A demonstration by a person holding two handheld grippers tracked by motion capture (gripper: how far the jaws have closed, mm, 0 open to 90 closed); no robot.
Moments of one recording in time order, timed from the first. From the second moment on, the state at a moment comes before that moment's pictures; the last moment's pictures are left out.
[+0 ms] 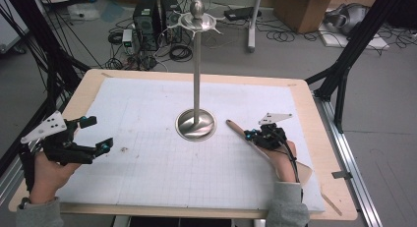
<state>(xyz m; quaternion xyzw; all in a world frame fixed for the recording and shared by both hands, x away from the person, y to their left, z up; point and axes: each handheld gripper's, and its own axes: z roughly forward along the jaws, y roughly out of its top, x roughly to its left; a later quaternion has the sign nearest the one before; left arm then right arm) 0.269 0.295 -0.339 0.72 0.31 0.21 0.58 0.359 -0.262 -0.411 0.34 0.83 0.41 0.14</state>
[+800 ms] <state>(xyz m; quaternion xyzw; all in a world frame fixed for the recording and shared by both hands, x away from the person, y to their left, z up) 0.286 0.271 -0.342 0.74 0.30 0.18 0.58 0.324 -0.329 -0.405 0.40 0.82 0.38 0.15</state>
